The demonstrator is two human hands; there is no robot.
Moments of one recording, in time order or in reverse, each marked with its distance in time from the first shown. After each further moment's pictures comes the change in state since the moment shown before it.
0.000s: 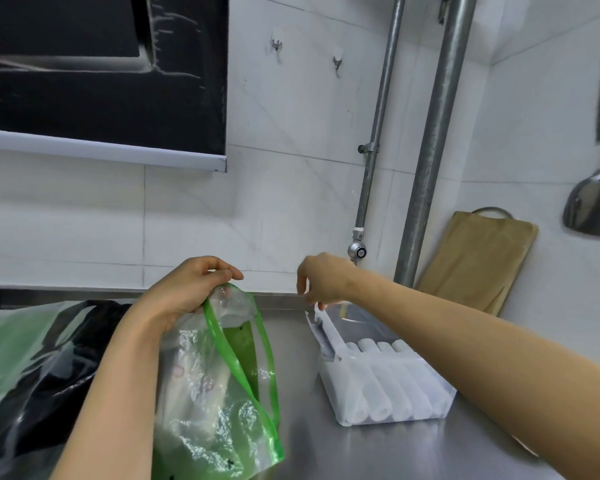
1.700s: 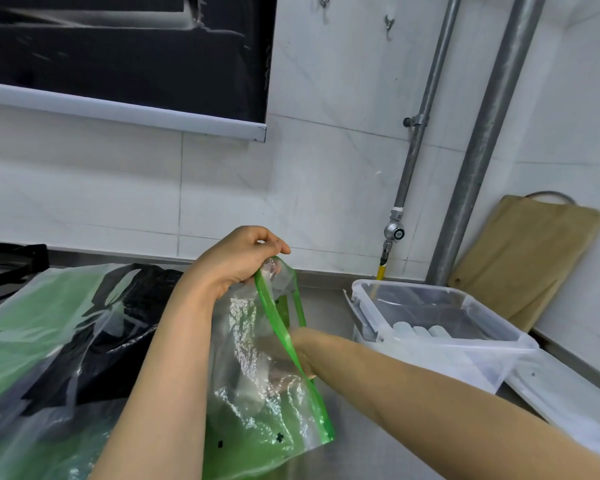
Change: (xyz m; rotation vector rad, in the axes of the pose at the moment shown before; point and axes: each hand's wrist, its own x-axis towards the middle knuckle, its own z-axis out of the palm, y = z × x) left_hand -0.002 0.004 0.004 -0.027 -0.037 -0.022; right_hand 0.003 -0.102 0.118 0.989 -0.535 0.278
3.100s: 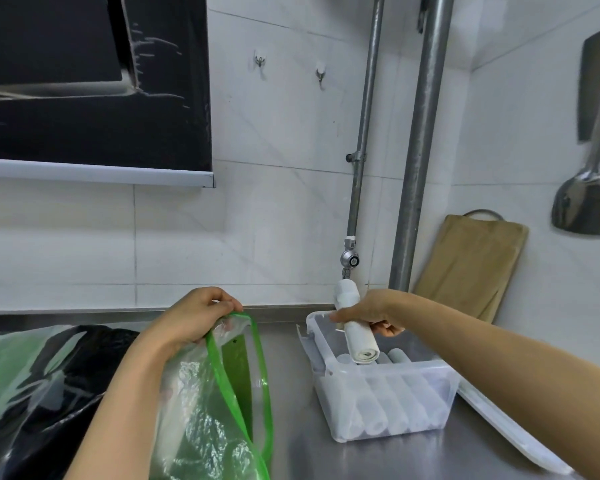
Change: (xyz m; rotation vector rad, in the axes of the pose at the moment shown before) left_hand 0.008 -0.004 0.018 0.180 -0.023 -0.039; right_hand -0.075 0.043 -0.186 -0.146 0.485 0.165
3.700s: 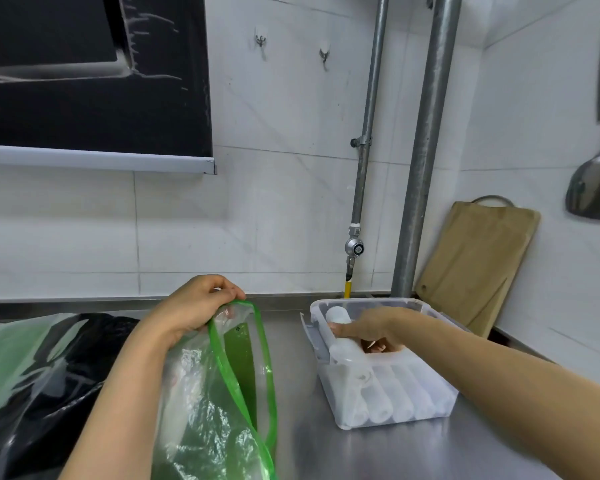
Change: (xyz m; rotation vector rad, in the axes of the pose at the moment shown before) left_hand -0.002 0.003 0.001 -0.040 -0.003 -0.026; right_hand 0.008 0.015 0.035 -0.069 -0.118 0.025
